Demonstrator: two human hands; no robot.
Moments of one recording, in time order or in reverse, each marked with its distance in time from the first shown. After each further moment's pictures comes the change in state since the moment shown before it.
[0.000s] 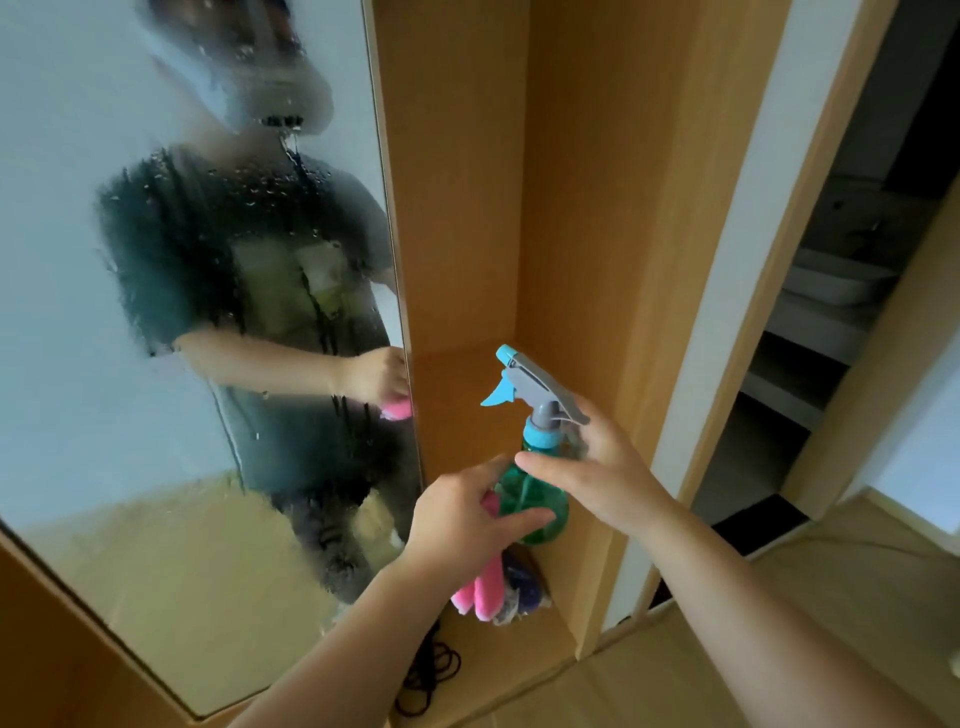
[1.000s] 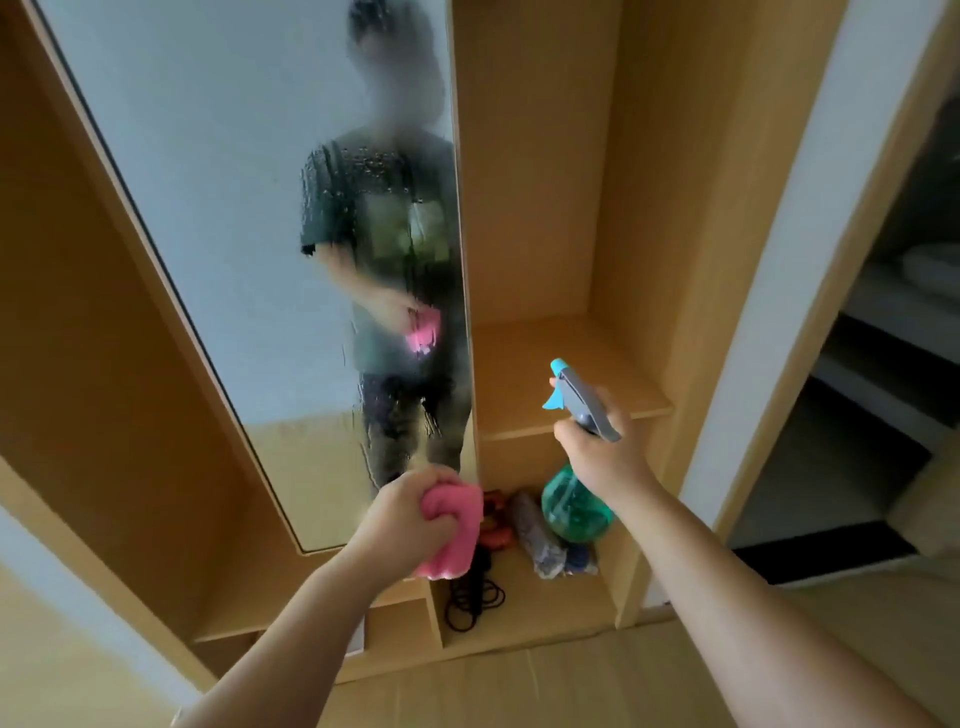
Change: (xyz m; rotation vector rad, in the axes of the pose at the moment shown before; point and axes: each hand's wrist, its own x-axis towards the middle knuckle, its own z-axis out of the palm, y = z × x) left_hand -0.156 0.015 -0.040 -0.027 -0.008 -0.380; right_hand -0.083 -0.001 0.012 0.067 0.072 0.126
